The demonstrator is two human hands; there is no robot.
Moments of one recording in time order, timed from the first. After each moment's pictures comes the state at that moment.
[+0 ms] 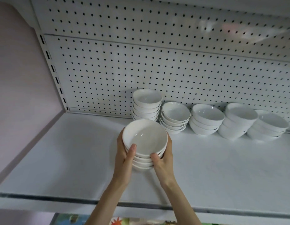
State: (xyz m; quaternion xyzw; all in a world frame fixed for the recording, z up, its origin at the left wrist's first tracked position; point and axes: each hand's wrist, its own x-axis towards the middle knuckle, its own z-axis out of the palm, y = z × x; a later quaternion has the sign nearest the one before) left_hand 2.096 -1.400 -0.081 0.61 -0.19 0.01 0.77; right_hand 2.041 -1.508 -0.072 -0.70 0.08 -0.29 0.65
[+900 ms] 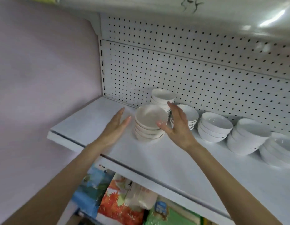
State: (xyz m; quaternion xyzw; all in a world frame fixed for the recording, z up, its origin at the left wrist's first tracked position) left_hand 2.055 -1.350 -0.015 0.84 -0.12 0.00 0.53; right_hand 2.019 -1.581 0.017 -0.92 -0.08 -0.18 0.35
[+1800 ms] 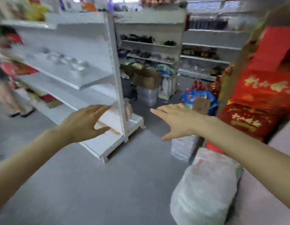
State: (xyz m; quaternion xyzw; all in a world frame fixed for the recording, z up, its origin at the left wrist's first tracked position) left_hand 1.083 -1.037 0.052 0.80 0.59 0.06 -0.09; right_hand 1.387 -0.992 0.078 -0.41 -0.90 -0.06 -0.11
